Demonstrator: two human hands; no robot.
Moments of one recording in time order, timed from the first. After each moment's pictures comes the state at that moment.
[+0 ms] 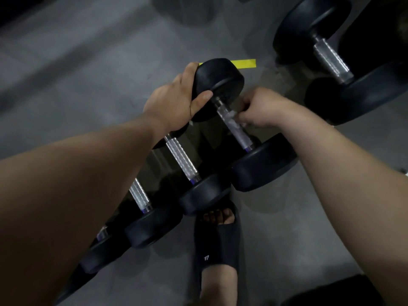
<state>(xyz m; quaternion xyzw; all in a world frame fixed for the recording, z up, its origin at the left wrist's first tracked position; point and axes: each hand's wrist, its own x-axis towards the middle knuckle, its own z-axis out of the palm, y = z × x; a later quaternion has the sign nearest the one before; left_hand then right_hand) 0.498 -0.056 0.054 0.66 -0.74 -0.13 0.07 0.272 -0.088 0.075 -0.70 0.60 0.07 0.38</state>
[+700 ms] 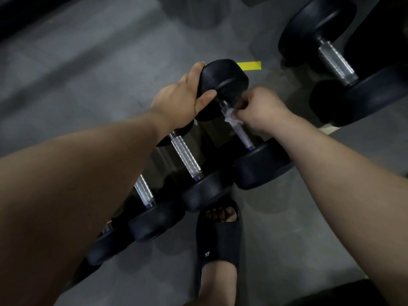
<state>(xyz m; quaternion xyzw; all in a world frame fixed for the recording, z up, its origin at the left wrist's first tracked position) 0.497 -0.053 0.062 0.66 -0.74 -0.14 0.06 0.280 -0.072 0.078 -0.73 0.60 0.00 0.34</state>
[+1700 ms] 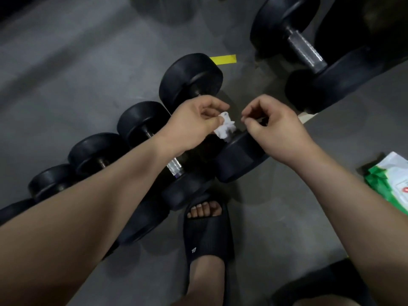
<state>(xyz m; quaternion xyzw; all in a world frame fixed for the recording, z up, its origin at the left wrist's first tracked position) 0.409 0.000 0.072 0.62 -0.52 -0.52 0.28 0.207 0.002 0.090 -0.65 0.61 -0.24 0.38</state>
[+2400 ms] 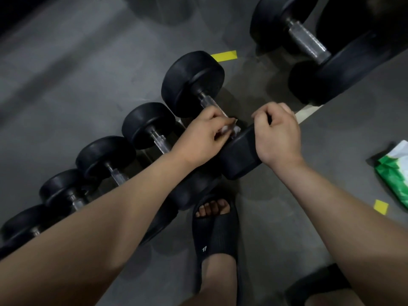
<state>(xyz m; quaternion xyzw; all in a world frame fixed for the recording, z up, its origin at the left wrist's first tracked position) 0.407 0.021 0.037 0.52 -0.77 -0.28 0.25 0.227 0.021 0.060 -0.56 0.73 -0.28 0.29</state>
